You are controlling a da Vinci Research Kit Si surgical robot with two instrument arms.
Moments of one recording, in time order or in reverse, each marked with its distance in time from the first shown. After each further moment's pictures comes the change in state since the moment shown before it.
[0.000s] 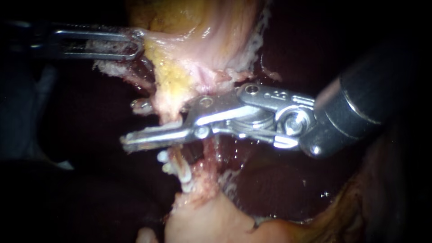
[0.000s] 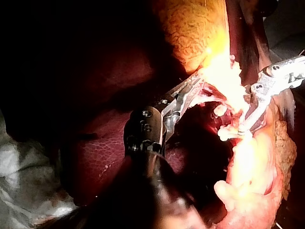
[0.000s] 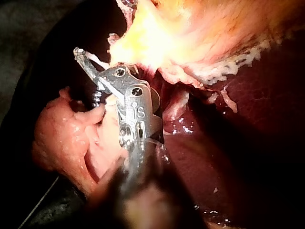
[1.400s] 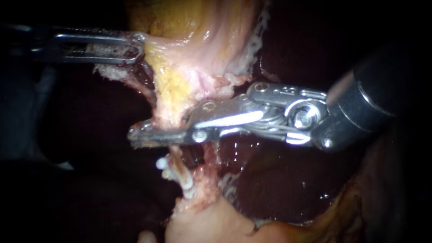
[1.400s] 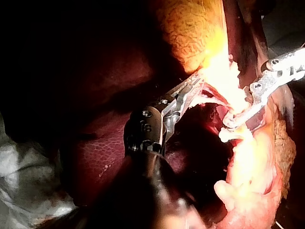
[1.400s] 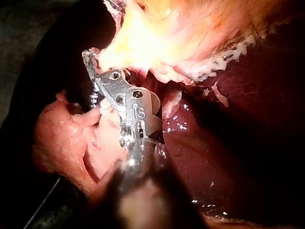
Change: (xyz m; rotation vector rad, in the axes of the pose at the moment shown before) right arm 0.000 0.000 -0.002 -0.005 -0.099 0.071; left arm 0.000 0.000 0.000 -0.001 0.000 0.000
